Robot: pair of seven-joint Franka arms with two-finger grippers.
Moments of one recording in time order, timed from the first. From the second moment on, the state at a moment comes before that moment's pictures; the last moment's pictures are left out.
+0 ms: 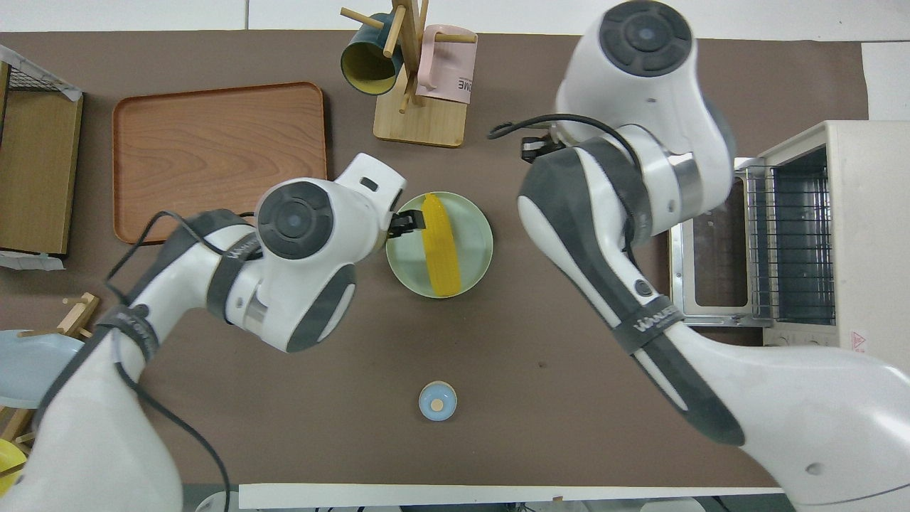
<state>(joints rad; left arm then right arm) -0.73 0.22 0.05 -1.99 -0.03 2.36 -0.75 0.34 0.36 -0.01 -1.55 -0.03 1.86 0.44</state>
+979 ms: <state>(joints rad) -0.76 0.43 0.09 -1.78 -0.02 2.25 -0.73 0.15 0.26 0.00 -2.03 -0.19 2.17 0.24</state>
